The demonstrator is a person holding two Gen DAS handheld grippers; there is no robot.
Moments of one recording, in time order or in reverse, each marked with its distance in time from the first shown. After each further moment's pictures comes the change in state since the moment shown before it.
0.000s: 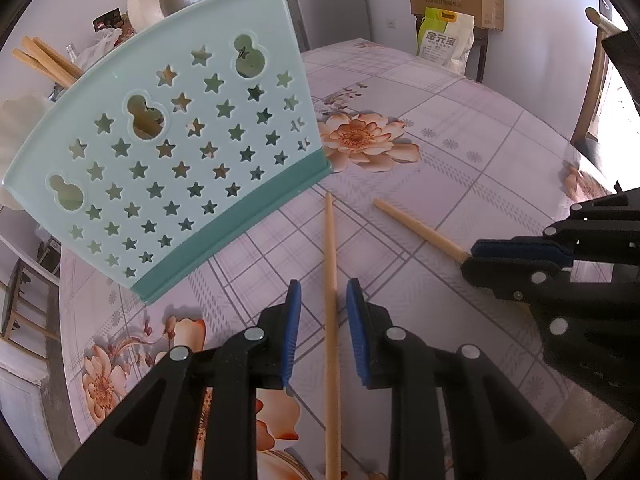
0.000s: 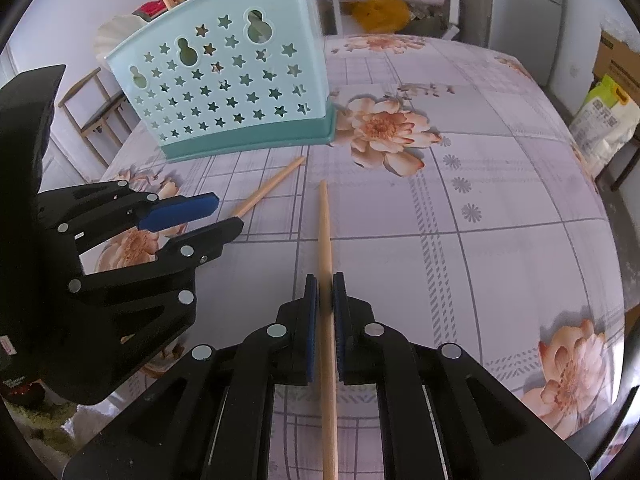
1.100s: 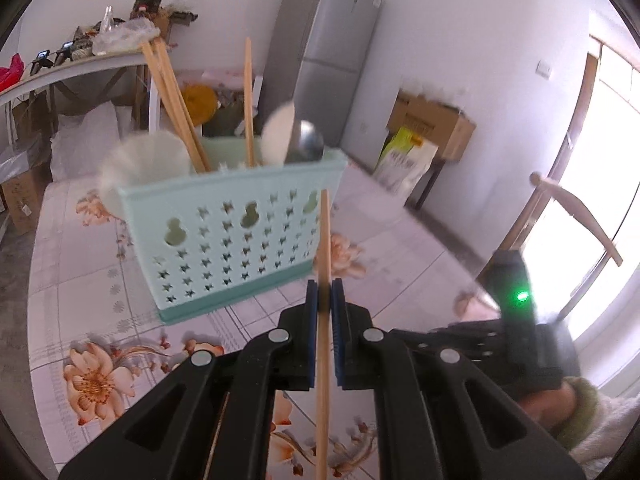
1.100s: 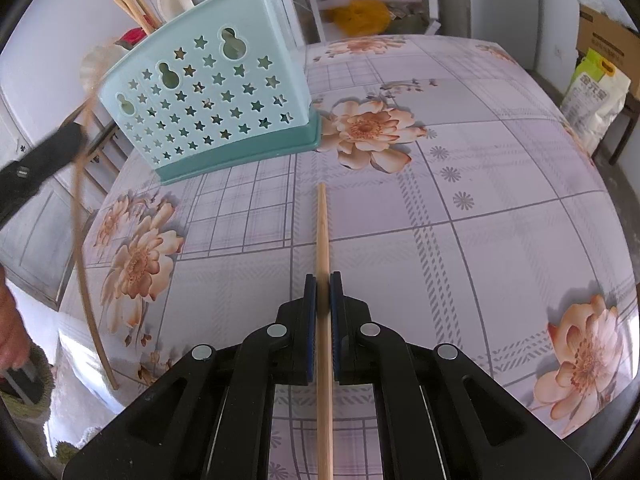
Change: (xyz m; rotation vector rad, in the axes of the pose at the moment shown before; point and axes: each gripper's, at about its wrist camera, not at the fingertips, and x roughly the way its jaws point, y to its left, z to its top) left arm -0.104 0.098 -0.017 -0.301 -0.336 -0.345; right arm 0.000 -0.009 -0.003 0.103 -0.035 0.031
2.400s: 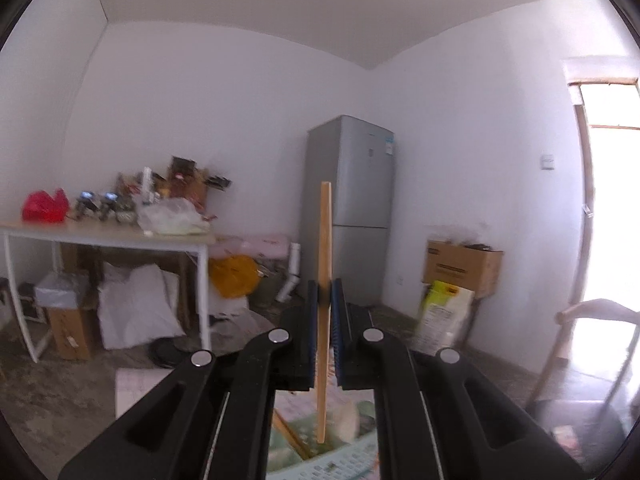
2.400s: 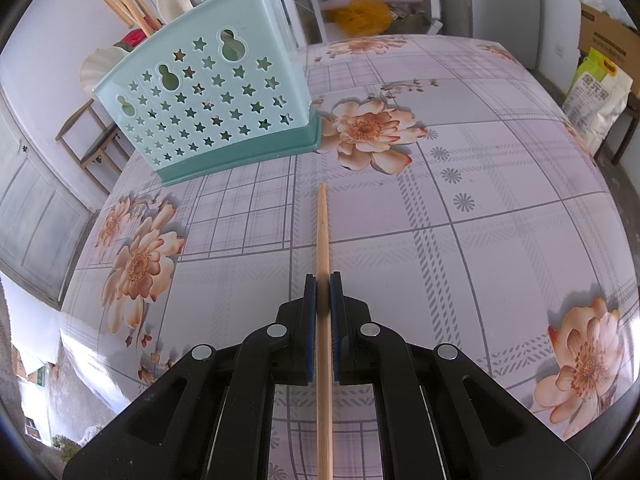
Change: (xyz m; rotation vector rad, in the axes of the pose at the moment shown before) left arm -0.103 0.002 0.138 0.120 -0.571 0.187; right arm 0.001 0.001 0.001 0.006 -0.003 0.007
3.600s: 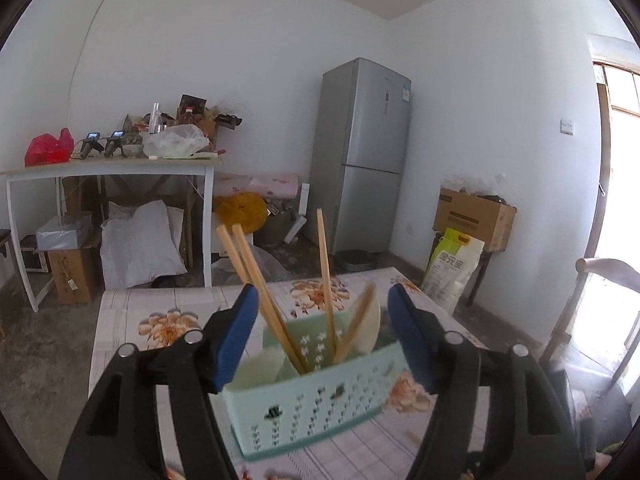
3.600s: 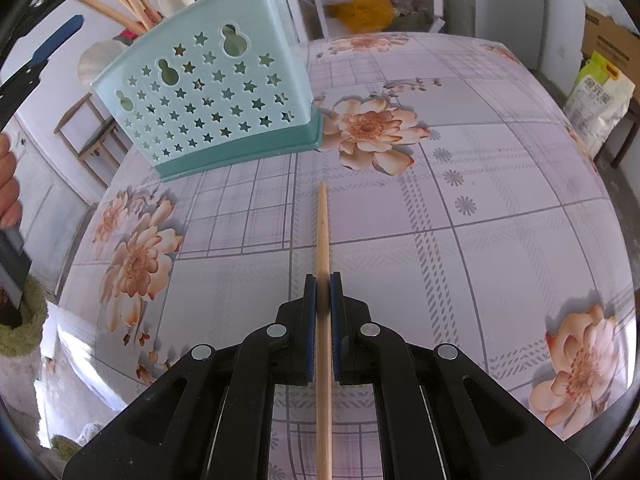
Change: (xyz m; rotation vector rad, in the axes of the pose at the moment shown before) left arm 0.026 0.006 -0.100 -0.057 0.208 0.009; right arm 0.002 0.005 0.005 -0.024 0.022 -0.021
